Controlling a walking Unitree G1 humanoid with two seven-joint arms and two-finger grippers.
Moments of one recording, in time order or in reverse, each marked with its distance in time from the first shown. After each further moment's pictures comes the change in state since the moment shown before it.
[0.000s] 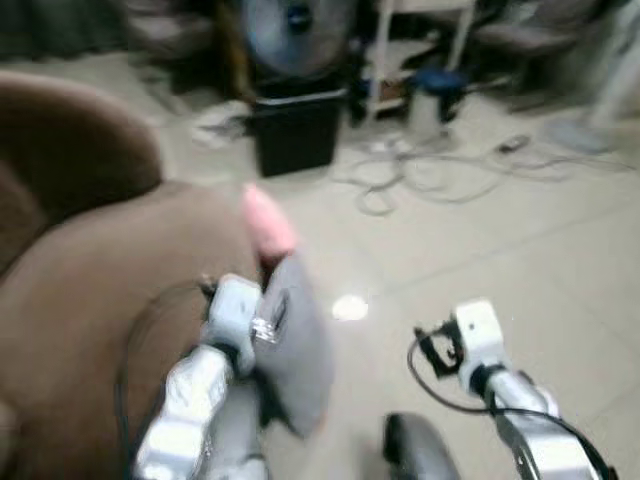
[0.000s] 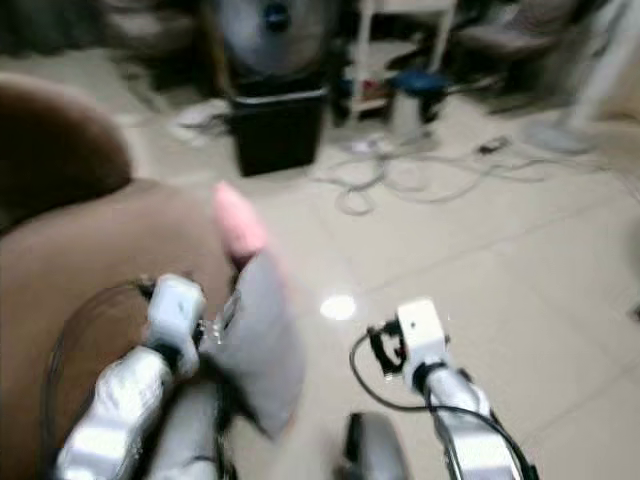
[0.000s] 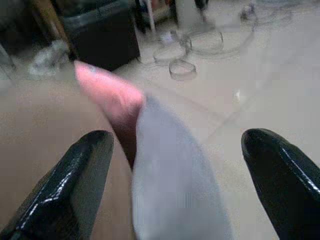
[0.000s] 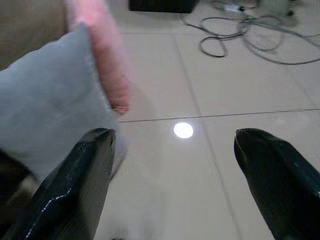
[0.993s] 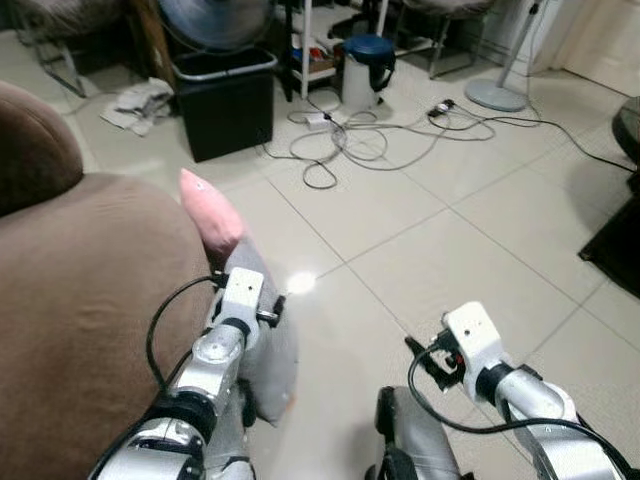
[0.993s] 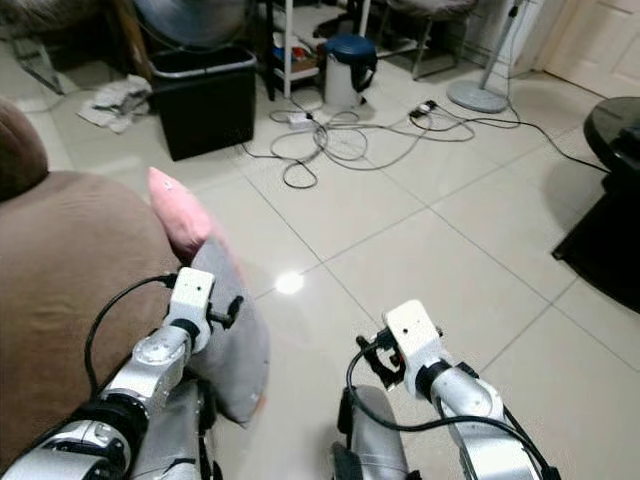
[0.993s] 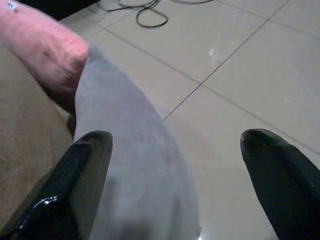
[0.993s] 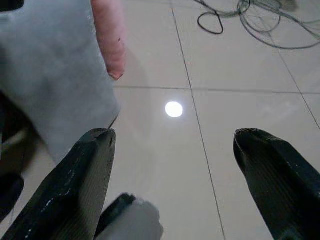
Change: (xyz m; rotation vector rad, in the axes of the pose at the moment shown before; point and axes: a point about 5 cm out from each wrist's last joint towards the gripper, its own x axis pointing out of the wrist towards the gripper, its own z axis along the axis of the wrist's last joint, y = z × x) left arm 0.058 0.028 -0.017 -0.085 0.177 0.152; right arm -0.017 0.005 0.015 -0.179 -0.014 0.192
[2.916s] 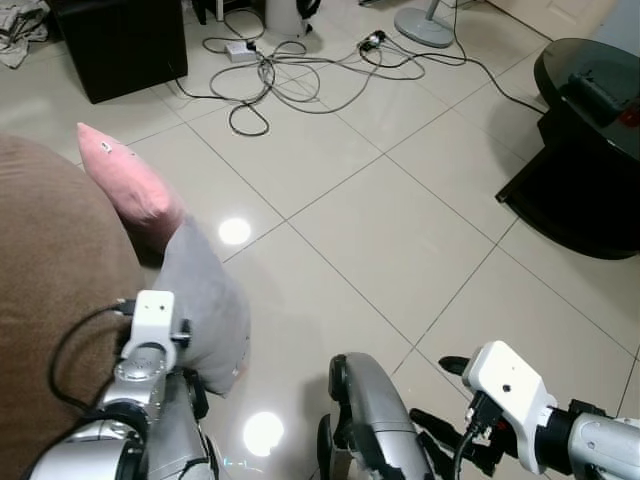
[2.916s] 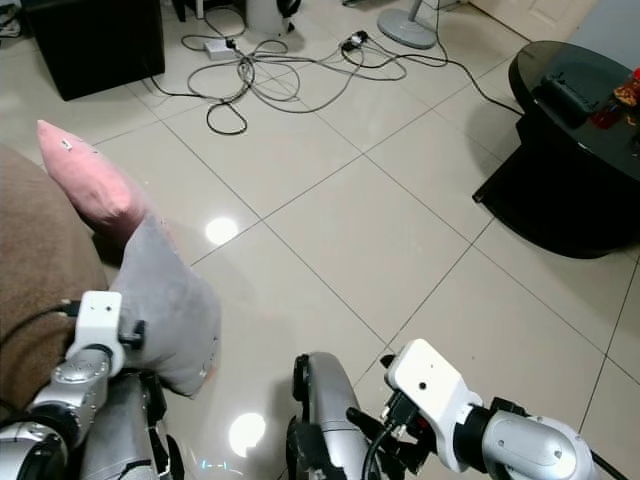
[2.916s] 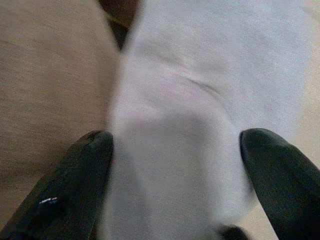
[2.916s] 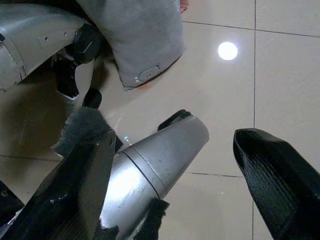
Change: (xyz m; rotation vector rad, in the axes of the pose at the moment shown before) left arm -0.032 0.090 -0.048 -0.046 0.207 0.335; right arm -0.091 0.026 0.044 -0.119 0.062 0.363
